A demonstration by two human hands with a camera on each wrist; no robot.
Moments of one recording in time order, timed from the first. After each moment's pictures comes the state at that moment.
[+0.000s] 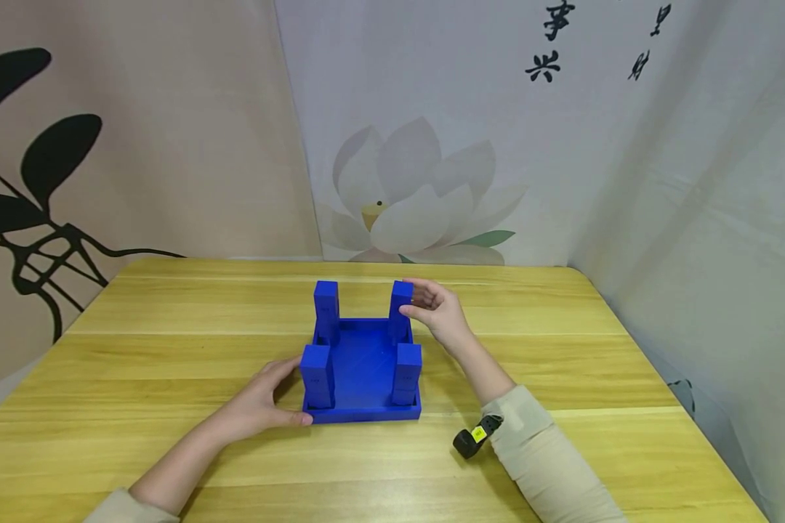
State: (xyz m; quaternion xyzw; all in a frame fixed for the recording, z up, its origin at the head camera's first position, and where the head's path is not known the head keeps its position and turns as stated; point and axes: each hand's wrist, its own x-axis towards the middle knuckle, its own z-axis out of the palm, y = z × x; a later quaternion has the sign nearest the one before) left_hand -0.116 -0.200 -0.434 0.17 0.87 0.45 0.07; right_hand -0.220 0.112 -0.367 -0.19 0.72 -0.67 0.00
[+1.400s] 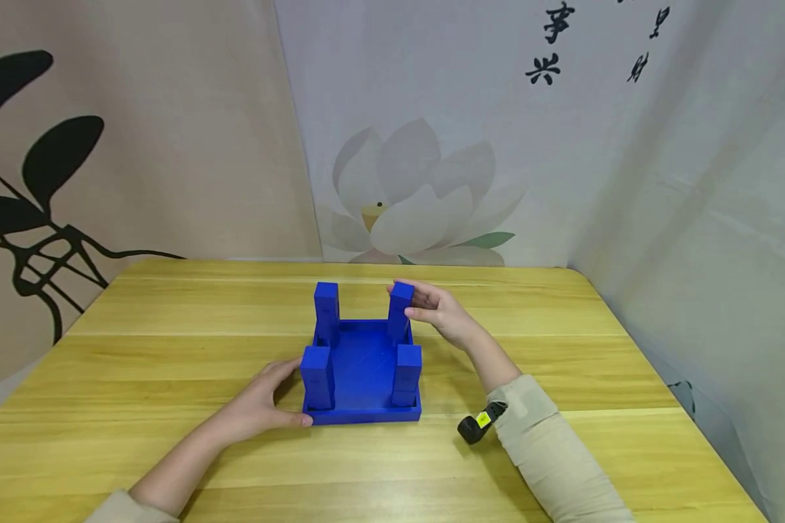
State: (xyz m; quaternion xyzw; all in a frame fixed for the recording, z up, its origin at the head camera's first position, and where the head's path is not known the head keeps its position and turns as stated) left_hand -0.115 -0.200 -0.432 0.16 0.87 0.45 0.07; right_hand -0.252 0.128 -0.384 -0.32 0.67 -0.65 0.16
